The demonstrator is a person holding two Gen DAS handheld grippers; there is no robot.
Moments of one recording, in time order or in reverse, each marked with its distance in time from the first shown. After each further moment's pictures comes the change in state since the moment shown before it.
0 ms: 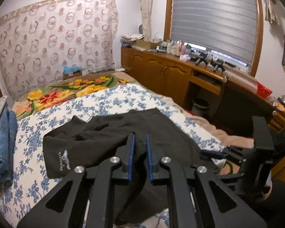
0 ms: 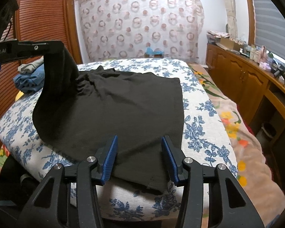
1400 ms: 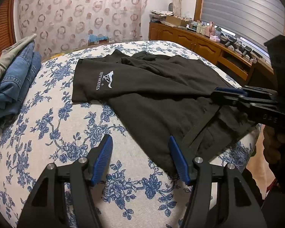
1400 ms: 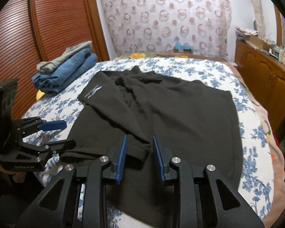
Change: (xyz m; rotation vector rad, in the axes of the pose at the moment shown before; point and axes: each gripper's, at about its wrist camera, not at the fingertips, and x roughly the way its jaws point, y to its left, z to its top) left arm 0.010 0.059 -0.111 -0.135 0.154 0.147; right arm 0.051 0.047 0.045 -0.052 0.075 0.213
